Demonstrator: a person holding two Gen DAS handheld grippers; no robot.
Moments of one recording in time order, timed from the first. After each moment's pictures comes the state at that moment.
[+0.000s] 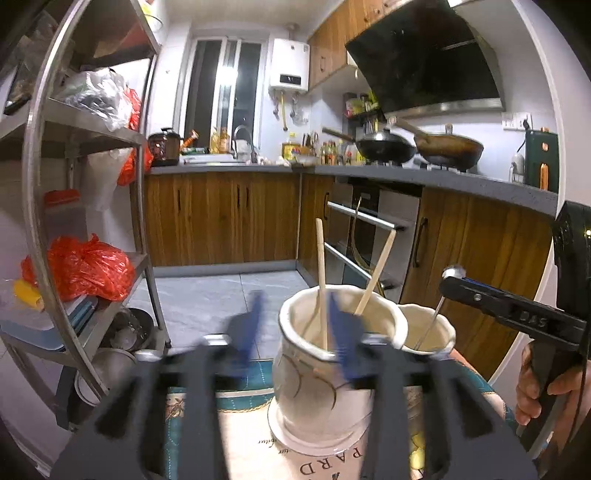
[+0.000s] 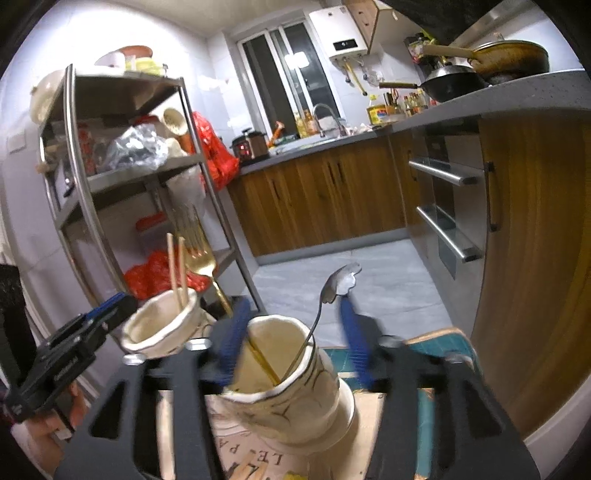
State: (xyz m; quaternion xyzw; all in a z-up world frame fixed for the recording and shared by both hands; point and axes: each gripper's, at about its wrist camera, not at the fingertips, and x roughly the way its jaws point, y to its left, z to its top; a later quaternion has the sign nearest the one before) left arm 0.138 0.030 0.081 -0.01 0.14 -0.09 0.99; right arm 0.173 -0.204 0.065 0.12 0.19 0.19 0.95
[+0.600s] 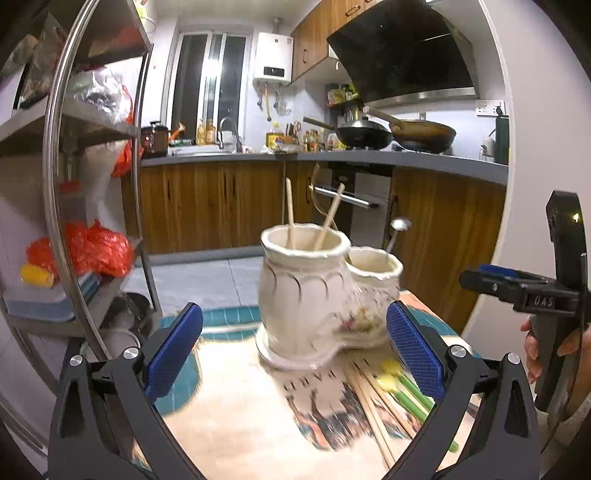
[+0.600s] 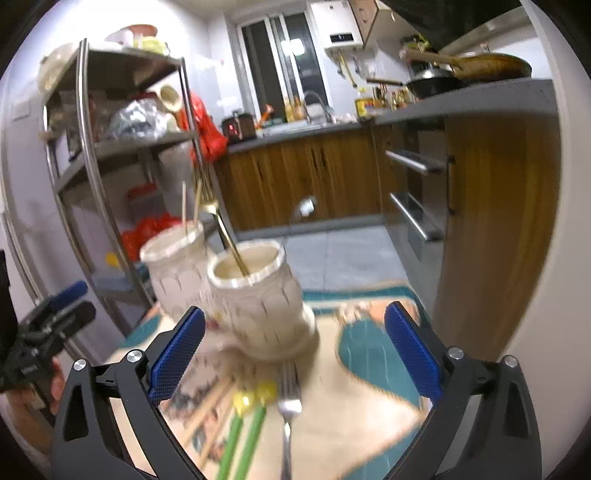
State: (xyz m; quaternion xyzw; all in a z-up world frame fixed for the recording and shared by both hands) left arm 0.055 0.032 0.062 0.00 0.18 -0.13 0.98; right arm 0.092 -0.229 0.055 0.07 0.24 0.15 0.96
